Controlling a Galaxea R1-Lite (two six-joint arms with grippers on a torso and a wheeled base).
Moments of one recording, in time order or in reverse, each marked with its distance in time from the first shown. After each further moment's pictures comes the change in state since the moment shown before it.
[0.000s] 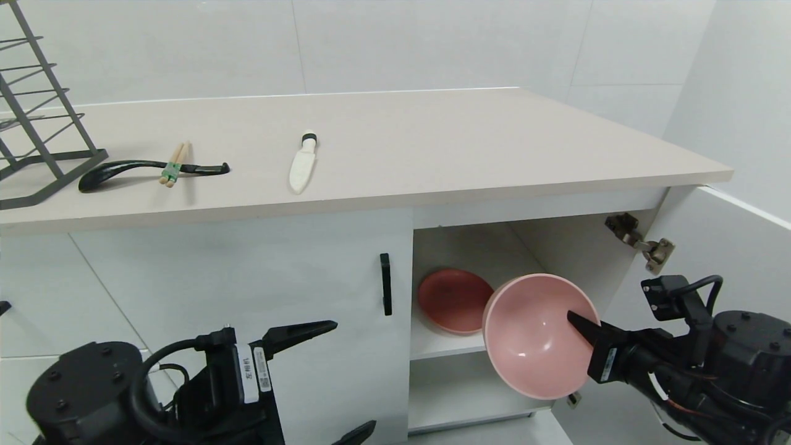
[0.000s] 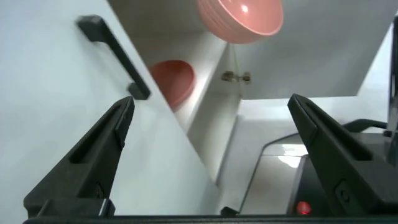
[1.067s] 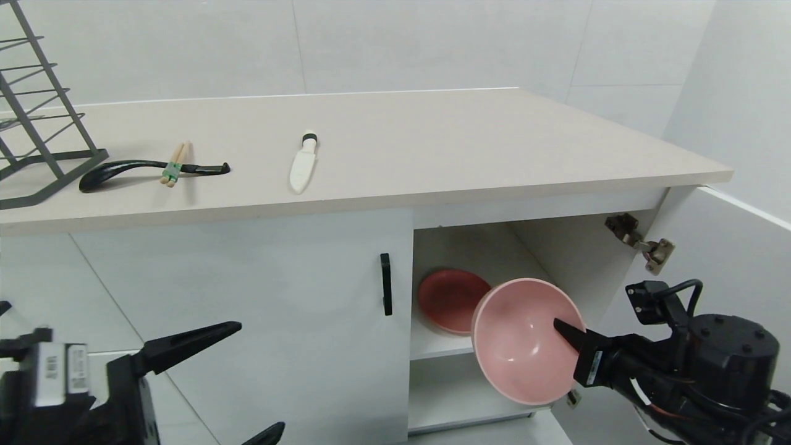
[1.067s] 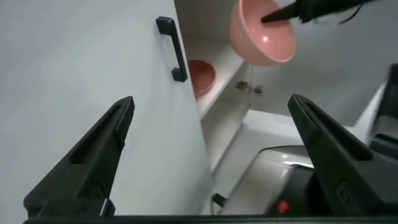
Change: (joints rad) left arm 0.117 -0.583 0.005 0.523 0.035 -0.174; right arm 0.040 0.064 -0.021 -0.001 0.000 0.100
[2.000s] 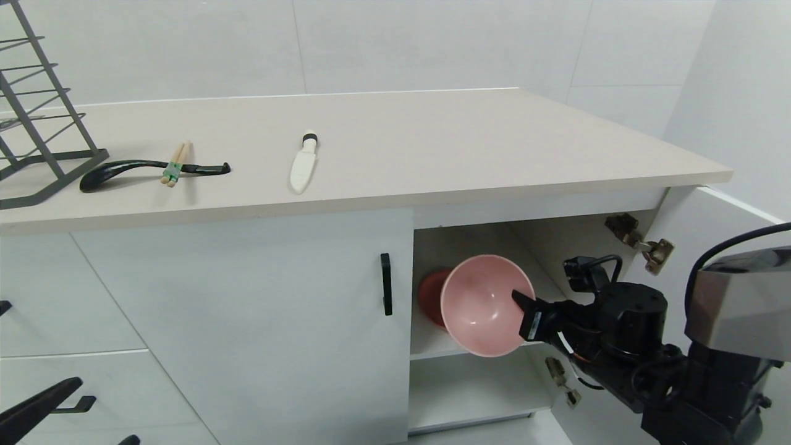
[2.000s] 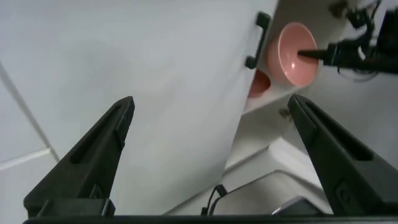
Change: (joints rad) left arm 0.417 -0.649 0.000 0.569 0.001 -0.271; right arm -0.020 0.249 -0.305 0.001 0.004 0.004
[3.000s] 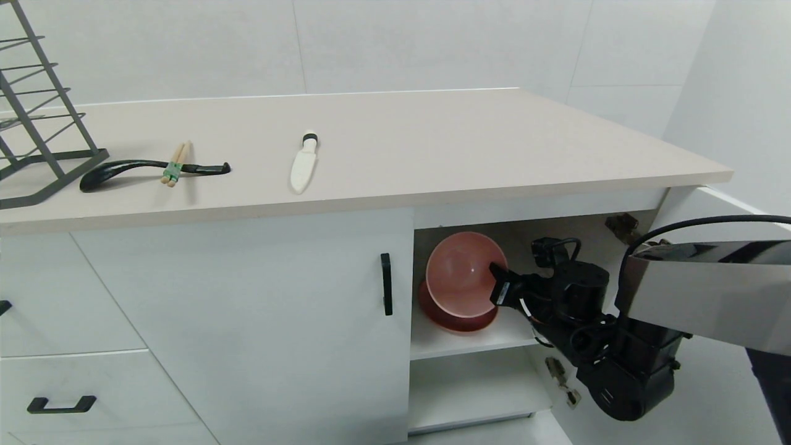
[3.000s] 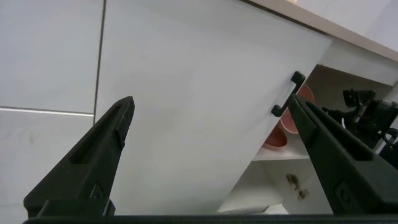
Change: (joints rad) left arm 0.160 -0.386 0.000 0.223 0.141 -0.262; right arm -0.031 0.198 -0.307 0.000 0.005 -0.010
